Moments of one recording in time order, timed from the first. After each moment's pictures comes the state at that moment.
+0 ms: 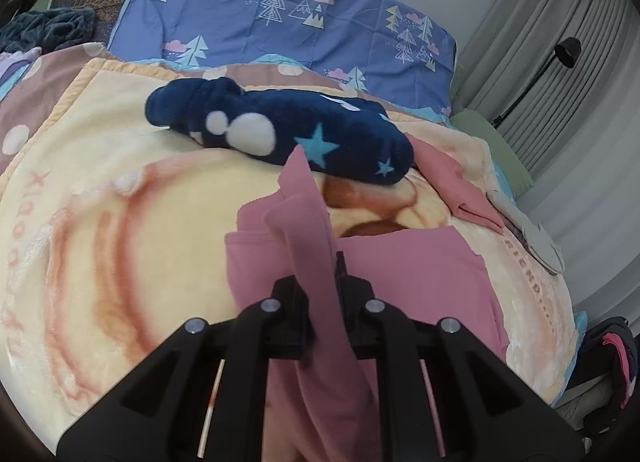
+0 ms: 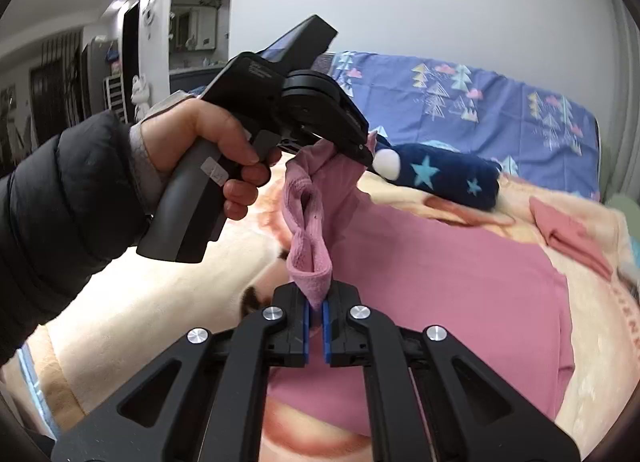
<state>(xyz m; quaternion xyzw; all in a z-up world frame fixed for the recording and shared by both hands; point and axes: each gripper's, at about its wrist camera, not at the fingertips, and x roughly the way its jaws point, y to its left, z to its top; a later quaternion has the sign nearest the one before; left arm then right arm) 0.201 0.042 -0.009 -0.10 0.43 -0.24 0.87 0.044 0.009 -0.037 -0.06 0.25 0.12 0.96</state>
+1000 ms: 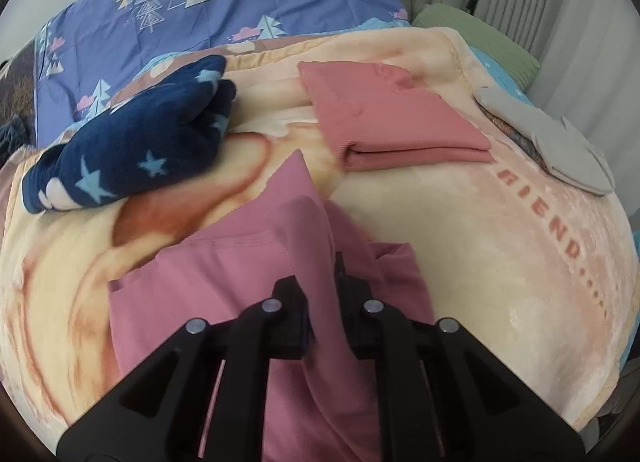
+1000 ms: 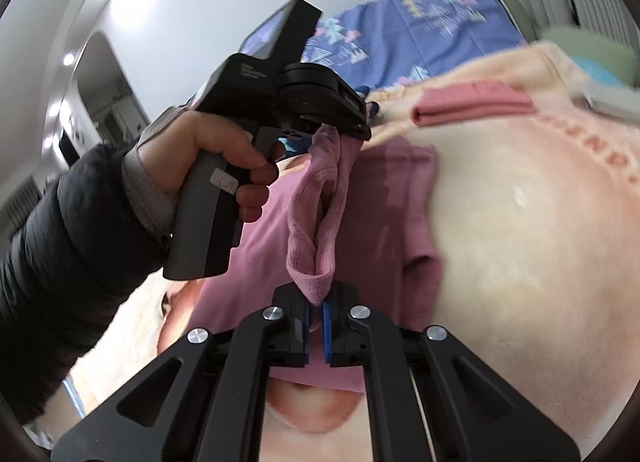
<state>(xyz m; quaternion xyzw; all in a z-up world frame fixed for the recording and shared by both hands) 0.194 -0.250 -0.036 0.12 0.46 -0.25 0.85 -0.012 -0.211 -0.074 0.21 0.27 0.06 0.94</state>
